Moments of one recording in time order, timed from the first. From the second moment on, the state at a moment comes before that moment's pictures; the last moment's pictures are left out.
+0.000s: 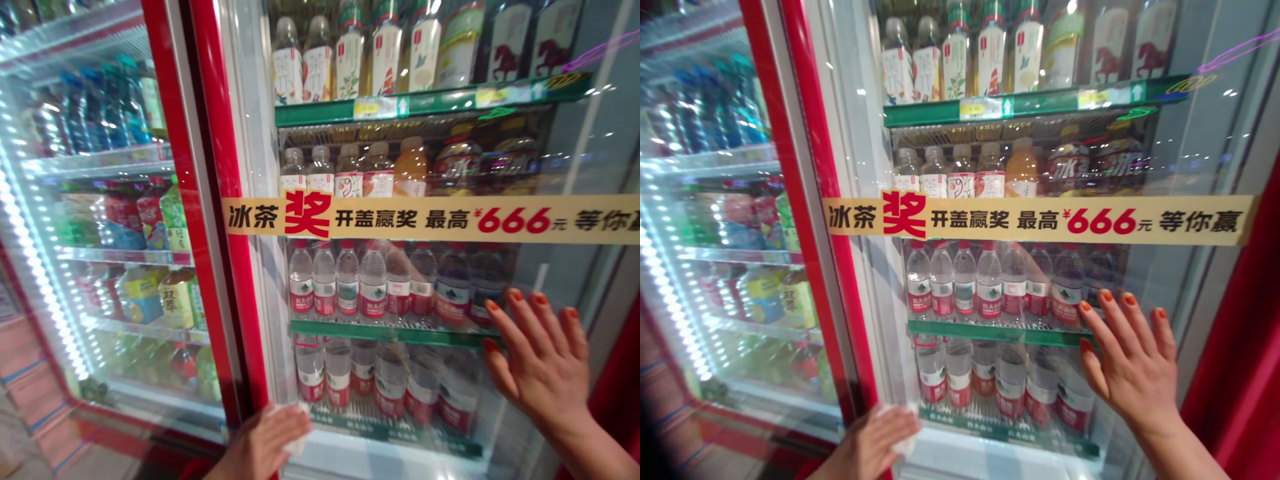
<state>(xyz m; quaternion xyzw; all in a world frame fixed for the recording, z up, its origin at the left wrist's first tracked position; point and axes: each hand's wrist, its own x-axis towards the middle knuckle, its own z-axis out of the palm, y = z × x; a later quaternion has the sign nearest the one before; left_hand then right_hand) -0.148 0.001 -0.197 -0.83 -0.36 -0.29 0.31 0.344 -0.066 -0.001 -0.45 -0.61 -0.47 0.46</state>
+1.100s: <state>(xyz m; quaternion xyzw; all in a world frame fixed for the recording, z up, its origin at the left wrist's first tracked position) -0.050 0.019 0.114 -0.64 -0.40 -0.49 0.43 0.350 -0.060 -0.001 -0.41 -0.63 -0.45 0.49</state>
